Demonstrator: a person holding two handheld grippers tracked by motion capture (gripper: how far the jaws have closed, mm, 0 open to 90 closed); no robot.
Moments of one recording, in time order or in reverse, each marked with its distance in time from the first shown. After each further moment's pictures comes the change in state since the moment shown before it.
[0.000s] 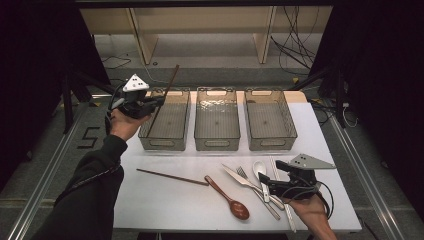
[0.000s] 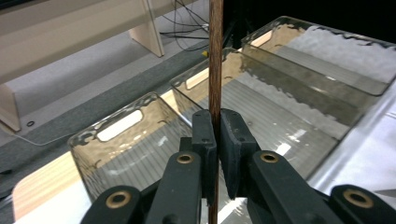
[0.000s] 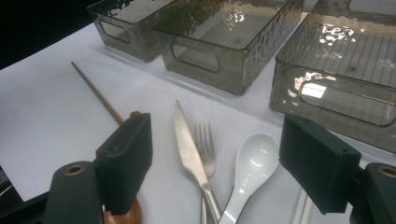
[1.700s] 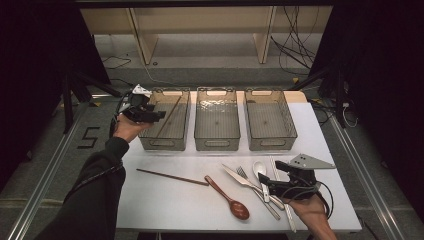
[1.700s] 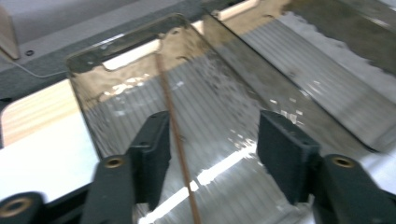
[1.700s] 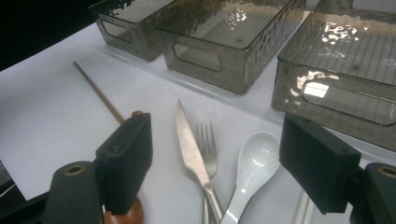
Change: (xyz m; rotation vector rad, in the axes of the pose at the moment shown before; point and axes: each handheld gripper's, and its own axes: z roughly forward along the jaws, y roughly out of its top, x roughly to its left) left arm 0.018 -0.040 0.035 0.201 0.017 -0.127; right arm 0.000 0.000 0.000 0.005 0.007 0.003
